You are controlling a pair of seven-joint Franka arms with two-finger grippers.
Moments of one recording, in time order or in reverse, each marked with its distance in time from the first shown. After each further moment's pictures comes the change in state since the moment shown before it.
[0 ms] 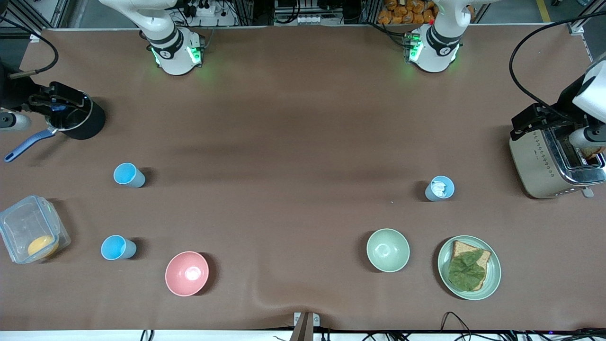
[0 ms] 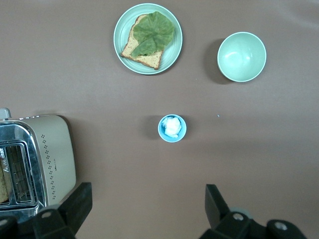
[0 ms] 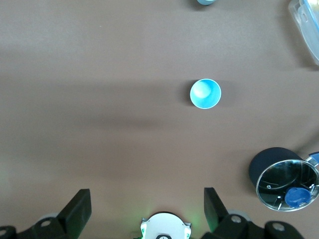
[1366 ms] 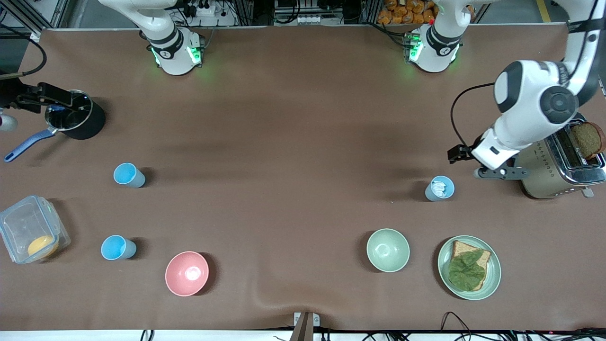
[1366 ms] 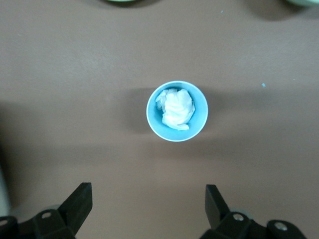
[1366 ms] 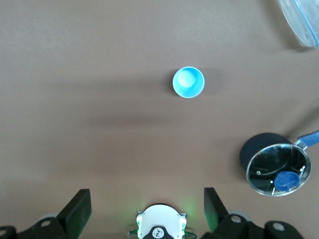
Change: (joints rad) left arm -0.002 0.027 -0.009 -0.721 -0.003 0.668 0.013; right arm -0.028 0.002 -0.038 -0.009 -0.023 -0.032 -0.005
